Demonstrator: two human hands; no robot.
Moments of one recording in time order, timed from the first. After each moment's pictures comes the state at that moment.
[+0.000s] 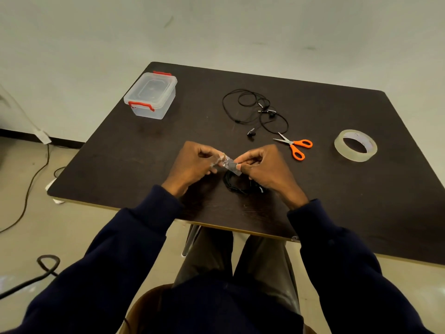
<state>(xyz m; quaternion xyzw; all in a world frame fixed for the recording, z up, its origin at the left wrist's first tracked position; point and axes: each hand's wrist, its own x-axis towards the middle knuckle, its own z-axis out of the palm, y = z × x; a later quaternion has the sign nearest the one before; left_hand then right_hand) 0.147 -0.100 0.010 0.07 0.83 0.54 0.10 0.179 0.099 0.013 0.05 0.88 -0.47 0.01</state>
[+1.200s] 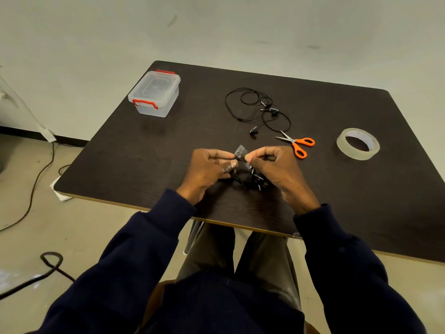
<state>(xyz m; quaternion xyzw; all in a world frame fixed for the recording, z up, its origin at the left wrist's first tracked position) 0.169 -0.078 0.005 -0.01 0.73 0.67 0.16 0.200 0.103 0.022 0.11 0.80 -0.59 -0.03</state>
